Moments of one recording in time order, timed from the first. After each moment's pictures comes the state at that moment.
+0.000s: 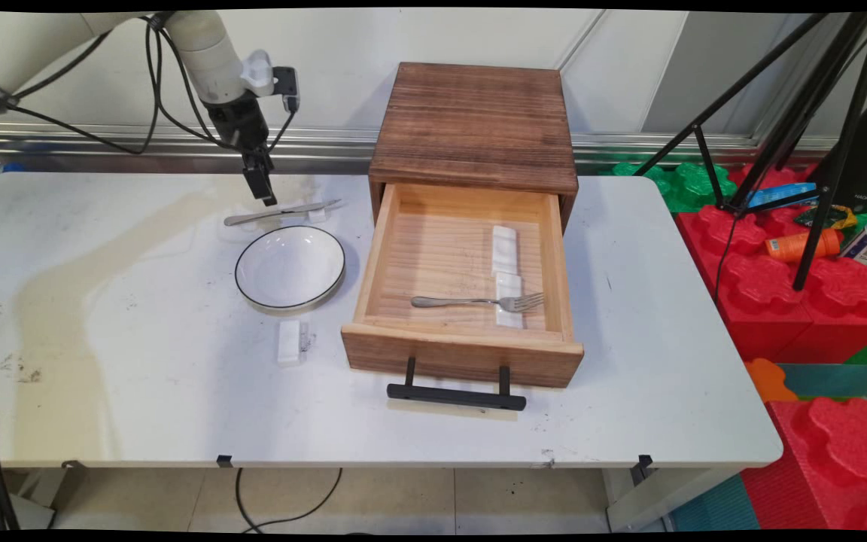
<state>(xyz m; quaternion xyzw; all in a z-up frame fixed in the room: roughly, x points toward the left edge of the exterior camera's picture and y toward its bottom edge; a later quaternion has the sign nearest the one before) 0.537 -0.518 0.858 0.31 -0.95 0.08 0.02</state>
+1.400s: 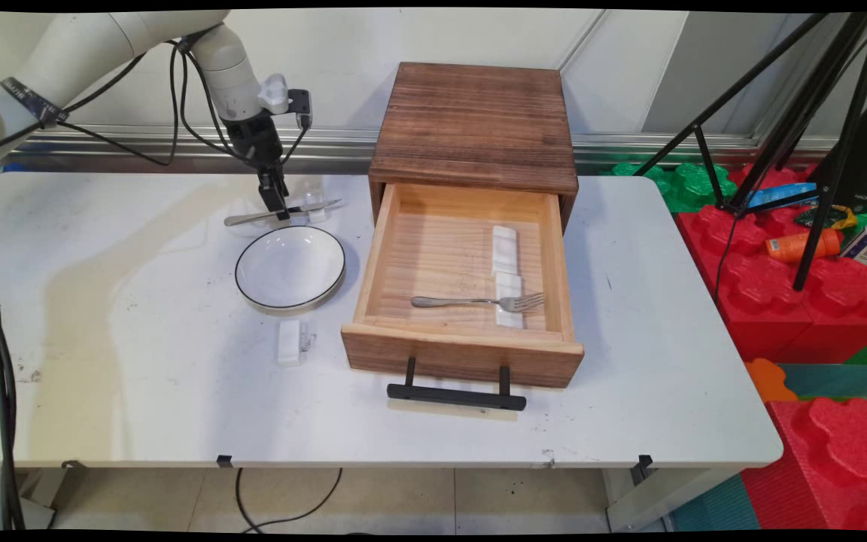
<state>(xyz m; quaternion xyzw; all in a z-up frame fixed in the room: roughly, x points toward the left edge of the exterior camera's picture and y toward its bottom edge) 0.543 -0.547 0.816 0.30 -0.95 0.04 0.03</state>
